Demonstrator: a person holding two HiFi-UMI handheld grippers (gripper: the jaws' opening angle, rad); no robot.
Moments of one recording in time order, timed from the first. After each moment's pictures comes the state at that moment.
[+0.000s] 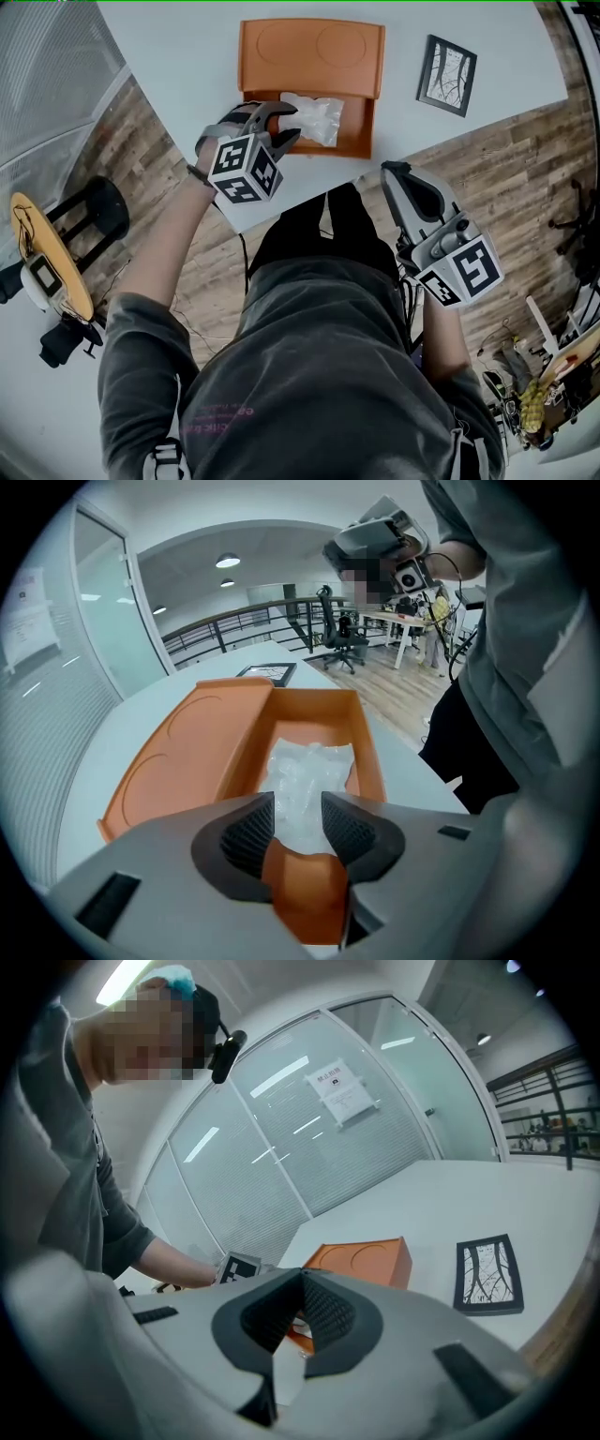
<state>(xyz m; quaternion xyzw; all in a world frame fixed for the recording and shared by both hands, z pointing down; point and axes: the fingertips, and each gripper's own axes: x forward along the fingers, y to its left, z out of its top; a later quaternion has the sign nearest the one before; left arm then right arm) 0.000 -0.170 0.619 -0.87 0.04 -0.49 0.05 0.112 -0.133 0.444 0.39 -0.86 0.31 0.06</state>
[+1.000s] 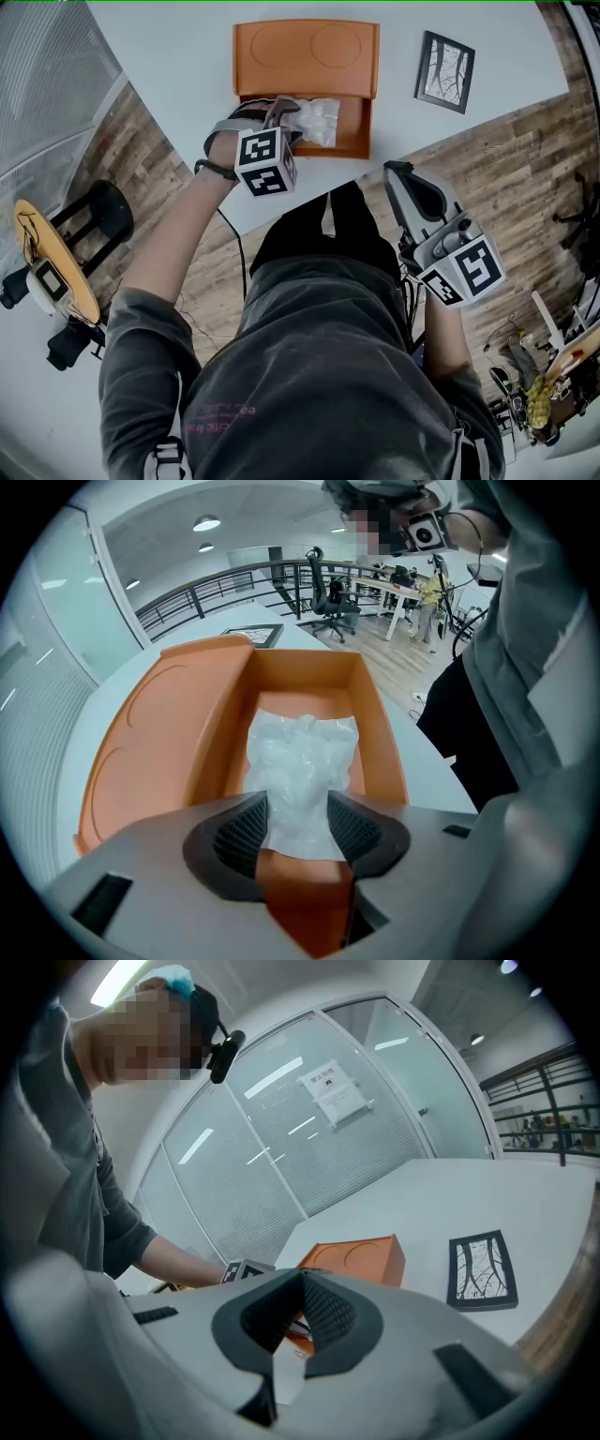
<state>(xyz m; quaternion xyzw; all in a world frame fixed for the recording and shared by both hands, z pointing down) 0.006 -0.166 0.656 -0.81 -0.01 -0.58 0.05 0.123 -0.135 0.452 0.40 -0.86 0.32 0.06</state>
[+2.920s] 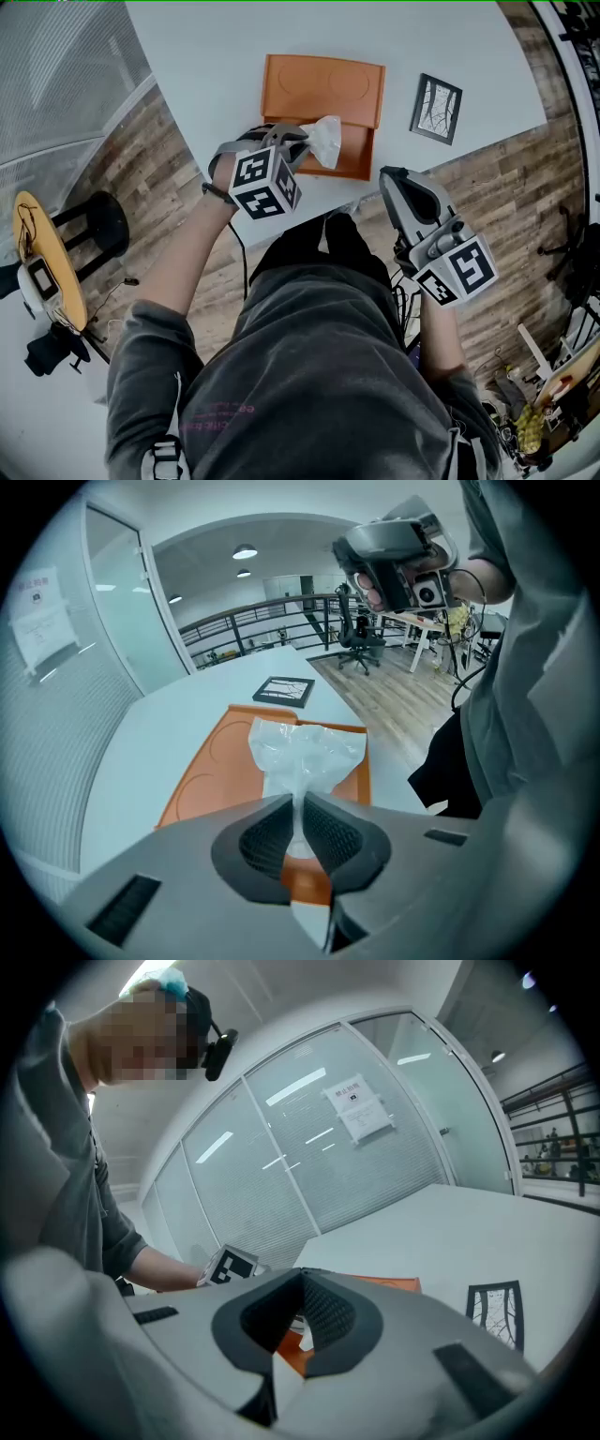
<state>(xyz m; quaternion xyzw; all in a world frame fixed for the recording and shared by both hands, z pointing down) 0.006 -0.180 0.552 -0.85 0.08 -0.51 0.03 0.102 -0.151 0.389 0.39 -0.88 0.26 0.05</state>
